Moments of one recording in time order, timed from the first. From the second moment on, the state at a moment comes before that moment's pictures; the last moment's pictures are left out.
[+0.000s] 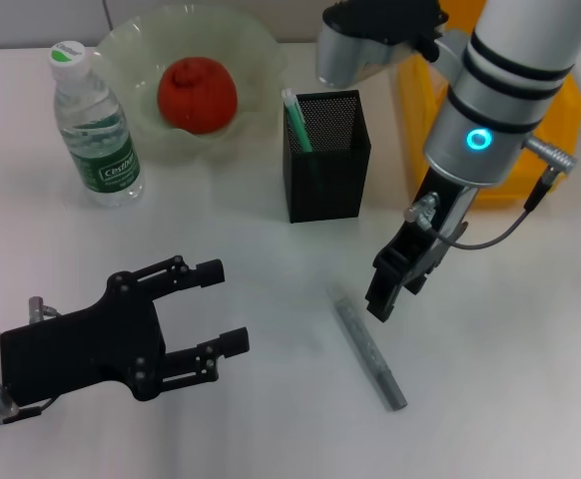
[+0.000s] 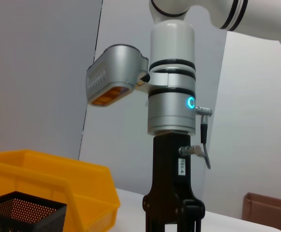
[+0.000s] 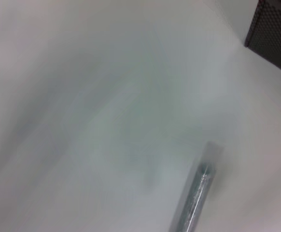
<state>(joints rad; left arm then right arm) -0.30 -2.06 0.92 0.44 1.66 1.76 -0.93 1.13 2.09 -1.39 -0.77 -2.55 -1.70 2.82</state>
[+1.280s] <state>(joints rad) -0.30 -2.06 0.91 0.44 1.66 1.74 -0.93 1.14 2.09 -1.70 -0.70 -2.38 -1.49 2.85</state>
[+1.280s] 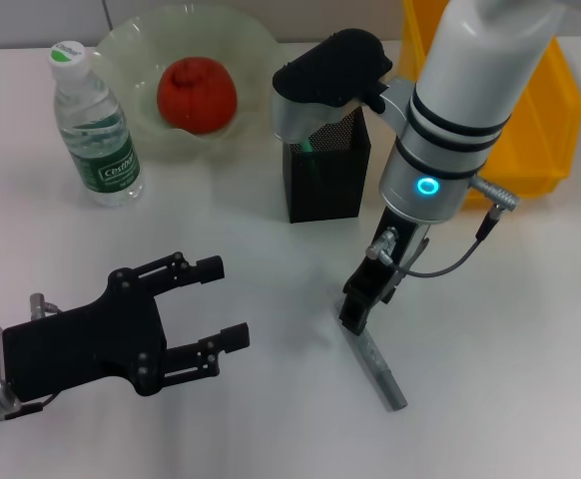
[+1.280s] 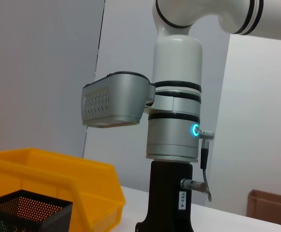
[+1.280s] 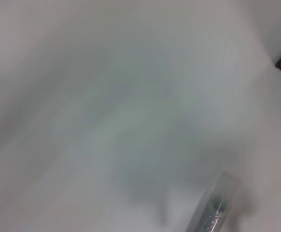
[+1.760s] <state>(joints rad) -0.30 -2.06 0.91 0.43 1.66 1.74 -0.92 1.13 2.09 -1.77 -0.70 -2.35 -1.43 2.85</state>
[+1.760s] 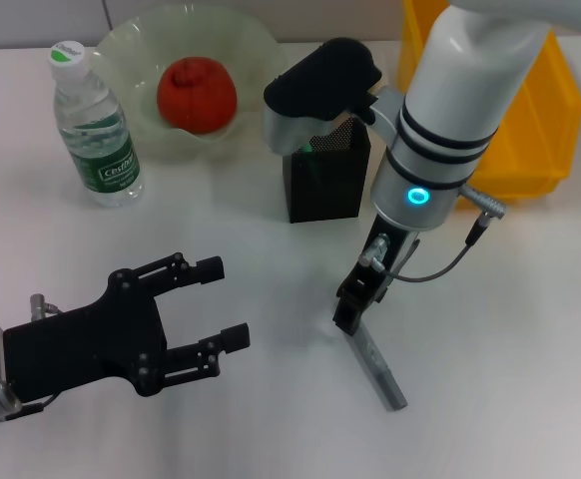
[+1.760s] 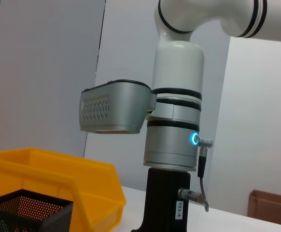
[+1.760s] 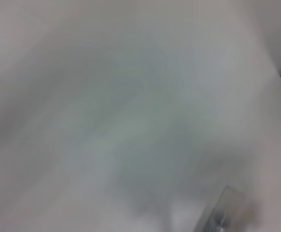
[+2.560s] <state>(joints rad) -0.30 -2.06 0.91 0.43 1.66 1.73 -0.92 1.13 2.09 -1.82 -0.70 -2.32 -1.39 2.85</state>
